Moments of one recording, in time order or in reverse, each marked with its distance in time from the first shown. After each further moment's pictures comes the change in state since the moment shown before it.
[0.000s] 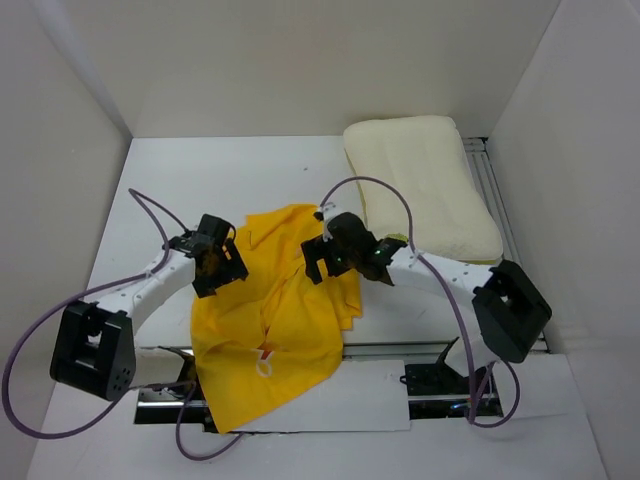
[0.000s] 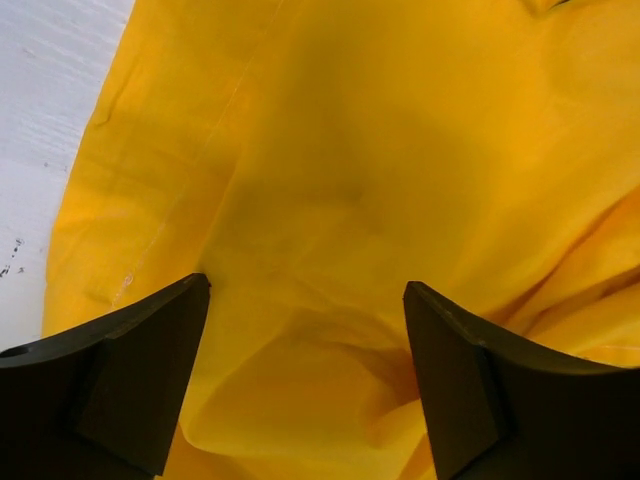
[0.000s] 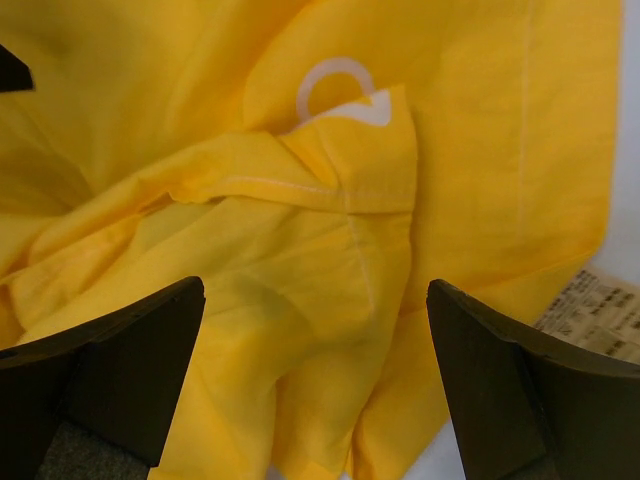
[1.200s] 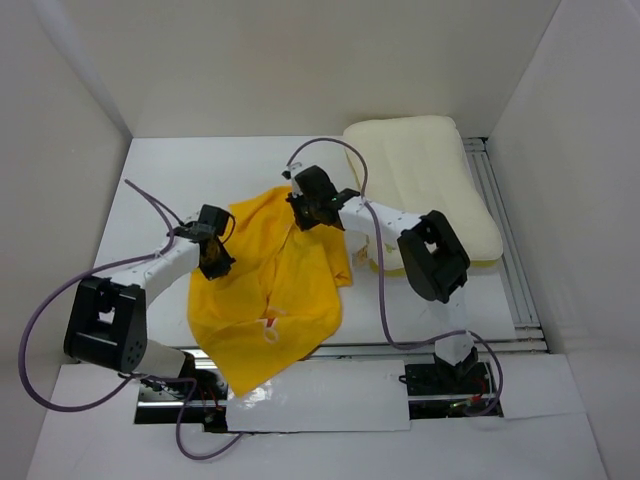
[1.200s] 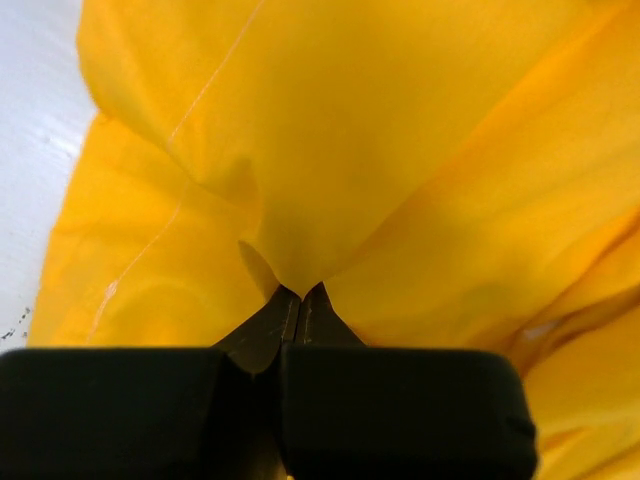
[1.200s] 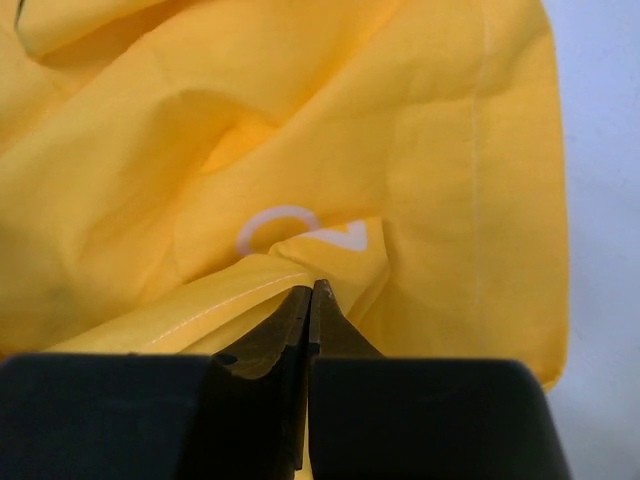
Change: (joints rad) left arm 0.054 0.153 0.075 0.096 -0.097 -0.036; right arm -0.085 0.594 0.624 -0.080 -0.021 -0.156
